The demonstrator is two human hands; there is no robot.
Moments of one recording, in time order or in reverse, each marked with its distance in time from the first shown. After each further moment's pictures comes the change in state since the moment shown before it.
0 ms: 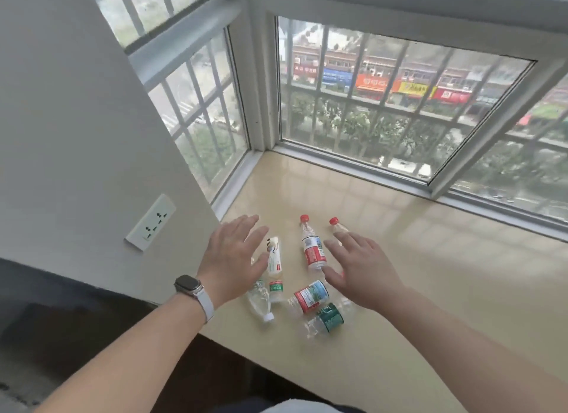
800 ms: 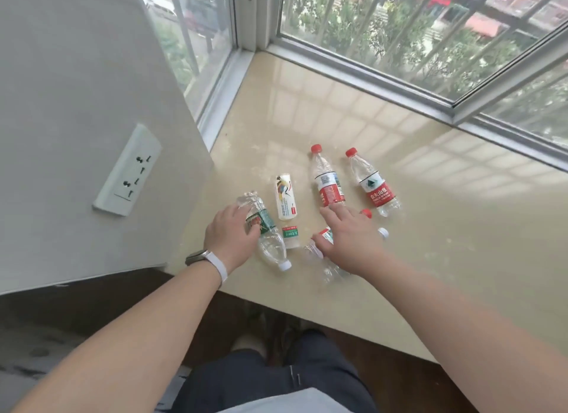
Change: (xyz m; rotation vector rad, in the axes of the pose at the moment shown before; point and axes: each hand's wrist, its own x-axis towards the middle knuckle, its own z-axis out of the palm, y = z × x) left_hand -0.027 -0.112 0.147 -0.345 -0.460 -0.443; right_hand 0.049 -0.083 0.115 0.029 -0.382 0.241
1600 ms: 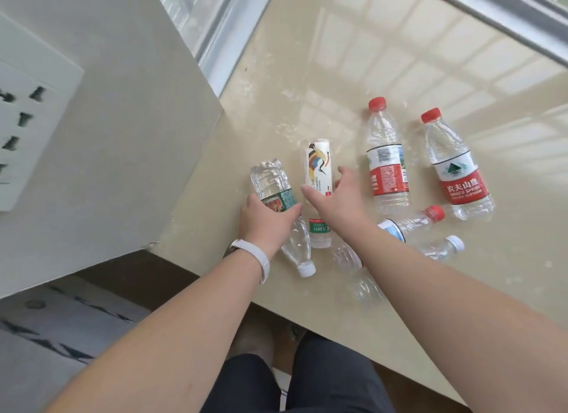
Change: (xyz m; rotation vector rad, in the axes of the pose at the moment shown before) left_hand 0.068 -0.001 0.107 -0.569 -0.006 -0.672; right_hand 0.145 -0.026 0.121 0.845 -0.123 0.473
